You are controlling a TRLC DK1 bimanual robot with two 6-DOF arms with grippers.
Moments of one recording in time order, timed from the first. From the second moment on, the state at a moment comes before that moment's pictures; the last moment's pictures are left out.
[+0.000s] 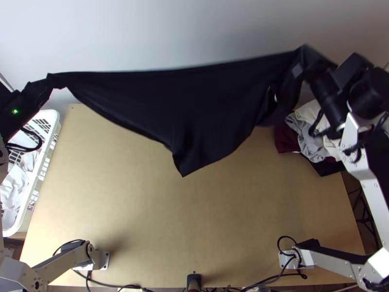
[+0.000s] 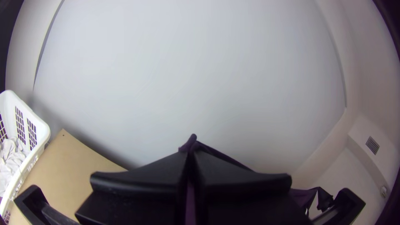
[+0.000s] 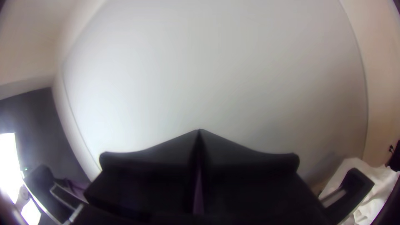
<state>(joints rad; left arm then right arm) 0.28 1.19 1.57 -0.46 0.48 -0.60 0.30 1.30 1.64 -0.17 0.07 0.42</state>
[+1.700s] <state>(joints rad) 0.21 1.41 1.53 -0.28 0.36 -0.57 0.65 1.07 1.33 -0.55 0.02 0.26</state>
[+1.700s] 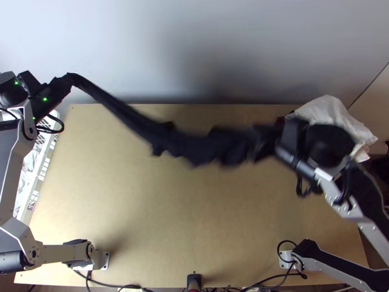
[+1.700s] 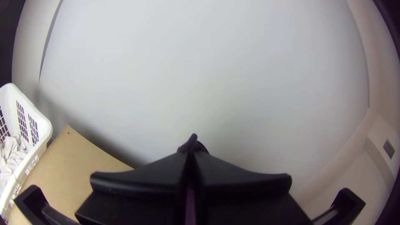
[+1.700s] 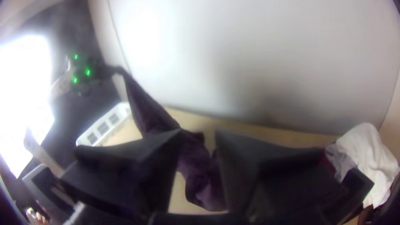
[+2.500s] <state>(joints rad) 0.17 1.40 1.51 -0.27 0.33 -0.54 0.79 0.98 0.67 -0.51 -0.20 0.25</state>
